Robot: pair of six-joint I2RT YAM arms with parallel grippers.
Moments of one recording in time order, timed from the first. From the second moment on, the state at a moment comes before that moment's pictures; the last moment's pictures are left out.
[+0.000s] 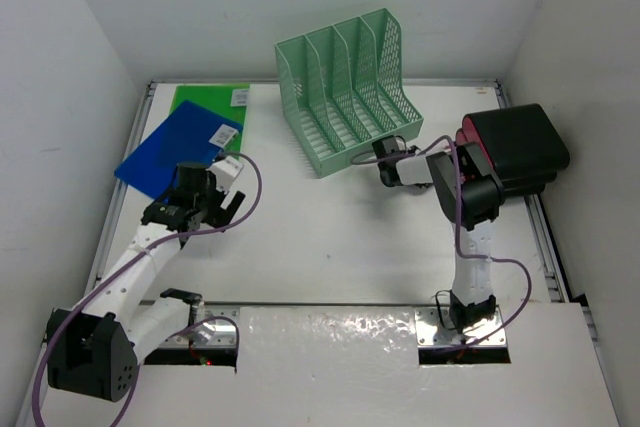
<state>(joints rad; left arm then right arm) -0.17 0.97 0.62 -0.49 -0.12 0.41 0.35 2.13 1.09 -0.09 1.10 -0.58</state>
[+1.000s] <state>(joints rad) 0.06 1.15 0.87 -0.46 -0.08 0.38 0.51 1.78 1.14 -0.25 0.97 -0.41</state>
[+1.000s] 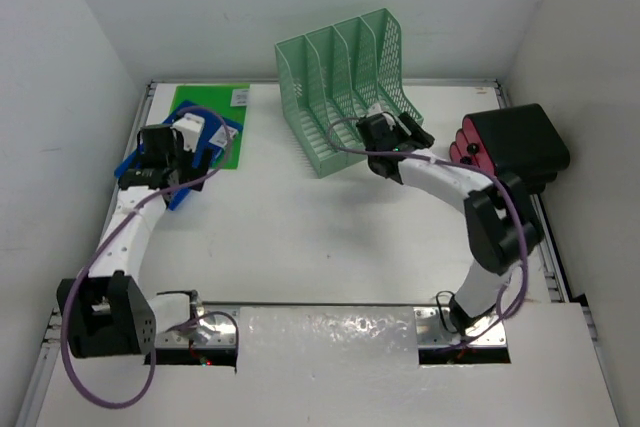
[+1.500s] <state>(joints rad) -0.14 1.78 1.05 -0.26 -0.43 0.53 0.53 1.37 0.72 -0.23 0.54 -0.07</state>
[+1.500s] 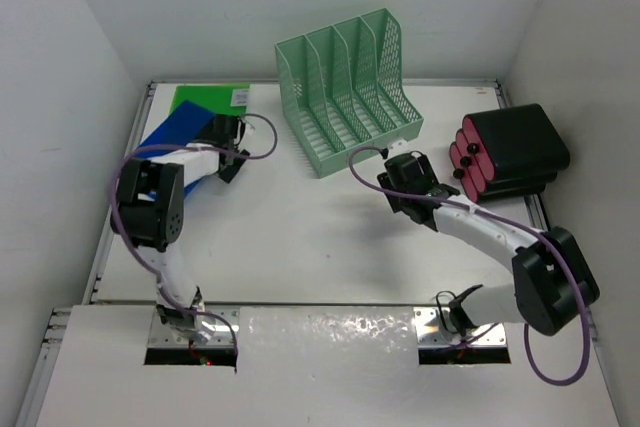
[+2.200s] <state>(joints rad) -0.12 2.04 1.17 -0.11 -0.63 0.54 0.53 1.25 0.68 -0.16 0.51 -0.01</state>
